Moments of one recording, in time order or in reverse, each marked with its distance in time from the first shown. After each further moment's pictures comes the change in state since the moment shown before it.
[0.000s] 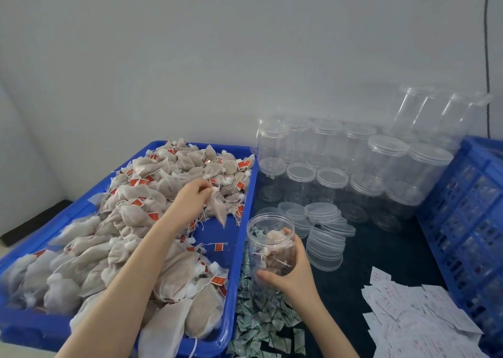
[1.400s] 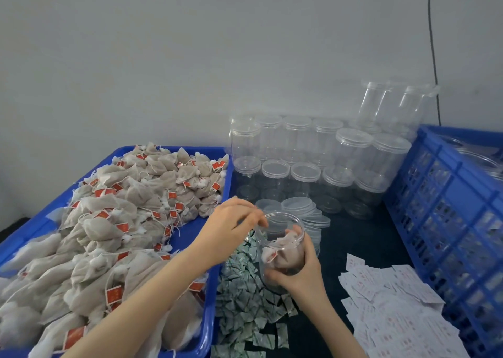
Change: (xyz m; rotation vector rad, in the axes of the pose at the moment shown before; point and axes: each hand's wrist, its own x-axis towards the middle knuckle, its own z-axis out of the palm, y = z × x) left_hand -0.060 0.059 0.058 0.003 -0.240 0.559; right_hand -0.012 0.004 -0.040 -0.011 0.184 -0.107
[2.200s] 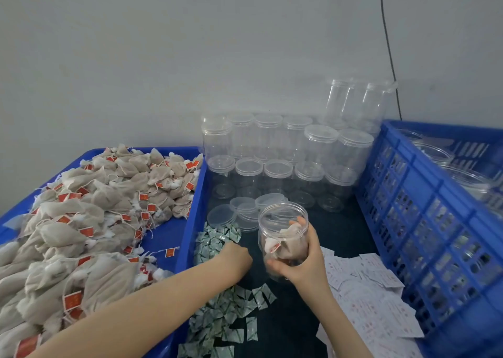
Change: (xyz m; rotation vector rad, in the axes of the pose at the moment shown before) left_hand 0.025 -0.017 0.124 1.162 -0.896 0.039; right_hand -0.001 -0.001 -0.057 -0.020 0.122 -0.052
